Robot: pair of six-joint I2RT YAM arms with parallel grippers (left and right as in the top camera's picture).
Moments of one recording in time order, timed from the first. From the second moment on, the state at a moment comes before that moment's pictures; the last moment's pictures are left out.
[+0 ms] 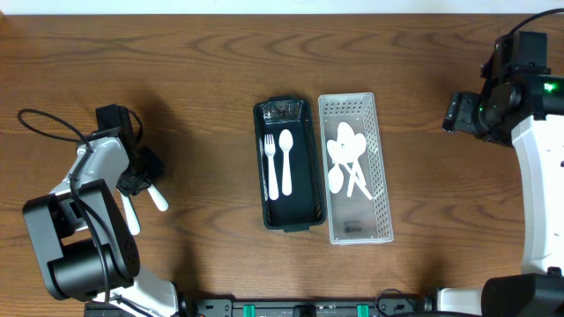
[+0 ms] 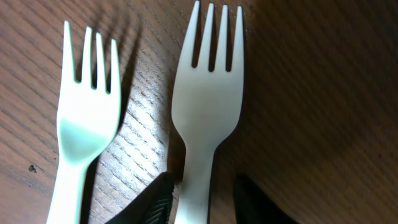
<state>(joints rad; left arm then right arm) 0.29 1.78 1.00 -0.68 -0.06 -0.45 -0.10 1.56 1.57 -1.26 0.10 0.21</state>
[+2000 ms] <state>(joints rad) 0.29 1.78 0.98 -0.61 -0.06 -0.45 -0.10 1.56 1.57 -1.31 0.10 0.21</state>
